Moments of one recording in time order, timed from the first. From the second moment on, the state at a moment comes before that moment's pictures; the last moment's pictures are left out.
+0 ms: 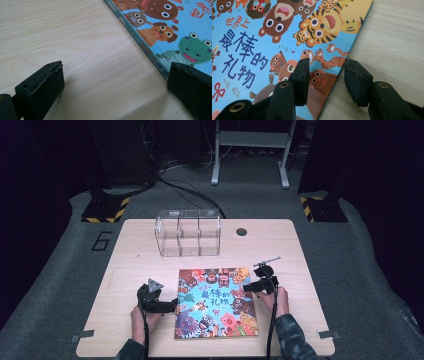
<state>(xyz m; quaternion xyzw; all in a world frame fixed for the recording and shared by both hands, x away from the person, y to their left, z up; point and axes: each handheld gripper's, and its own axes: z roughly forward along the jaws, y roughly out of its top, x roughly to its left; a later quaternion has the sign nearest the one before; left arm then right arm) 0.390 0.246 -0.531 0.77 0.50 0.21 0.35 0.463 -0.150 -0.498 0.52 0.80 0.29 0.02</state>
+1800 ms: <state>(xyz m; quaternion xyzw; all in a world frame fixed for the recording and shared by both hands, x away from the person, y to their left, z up) 0.391 0.246 -0.531 0.77 0.50 0.21 0.34 0.466 -0.161 -0.501 0.53 0.78 0.32 -0.03</state>
